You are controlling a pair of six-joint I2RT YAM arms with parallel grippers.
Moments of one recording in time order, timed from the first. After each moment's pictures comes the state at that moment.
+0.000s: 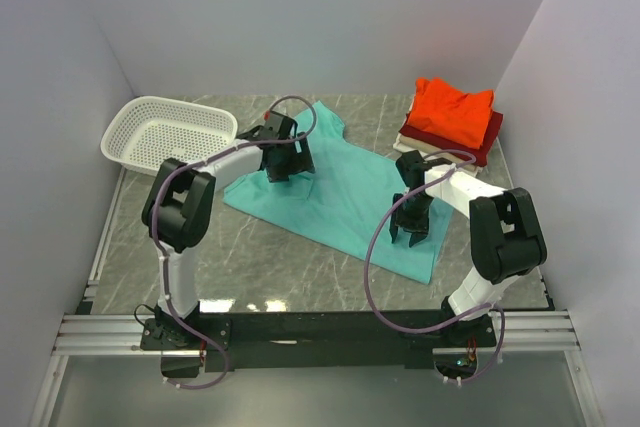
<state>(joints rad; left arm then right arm) -0.47 1.98 1.43 -0.37 0.07 -0.69 0.26 1.66 0.99 -0.90 -0.06 0.48</state>
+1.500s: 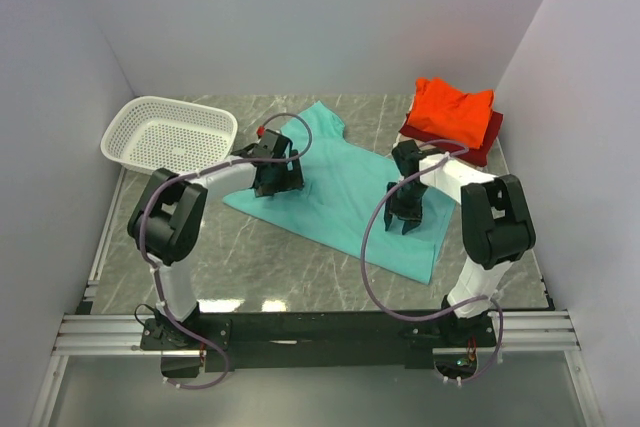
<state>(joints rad) -0.49 1.88 1.22 -0.34 -0.07 -0.63 0.26 1.76 1.12 -0.87 -0.10 0.46</state>
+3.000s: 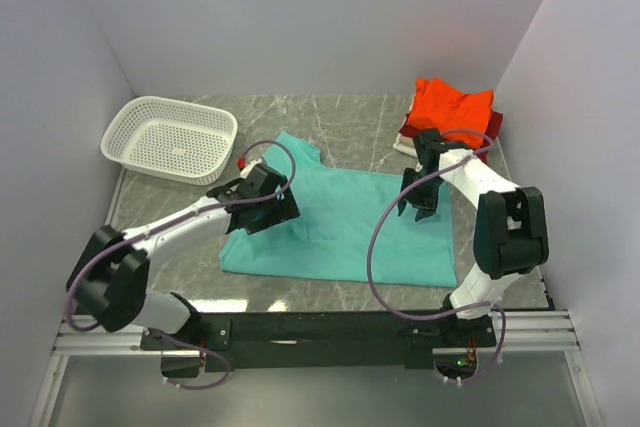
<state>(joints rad) -0.66 1.39 0.87 -0.45 -0.16 -0.95 0.15 1.68 1.15 -0.90 -0.07 0.44</state>
